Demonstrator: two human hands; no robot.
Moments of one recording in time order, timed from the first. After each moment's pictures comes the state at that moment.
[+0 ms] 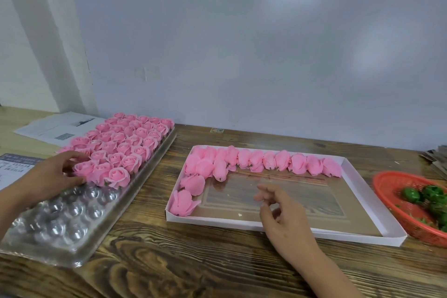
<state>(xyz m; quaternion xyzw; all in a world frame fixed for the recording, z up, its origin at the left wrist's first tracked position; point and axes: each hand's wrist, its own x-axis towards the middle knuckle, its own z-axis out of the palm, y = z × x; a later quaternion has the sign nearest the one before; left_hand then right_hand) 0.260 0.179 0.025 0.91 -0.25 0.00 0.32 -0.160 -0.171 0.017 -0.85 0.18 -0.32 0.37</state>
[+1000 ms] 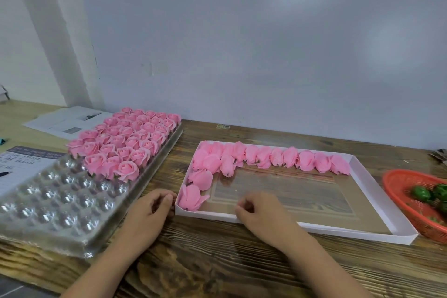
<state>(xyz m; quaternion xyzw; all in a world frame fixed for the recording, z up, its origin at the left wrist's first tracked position) 0.043 0.056 -0.009 0.81 -0.31 -0.01 0.50 -0.118 -0.154 0.026 -0.92 0.21 -0.08 0.32</state>
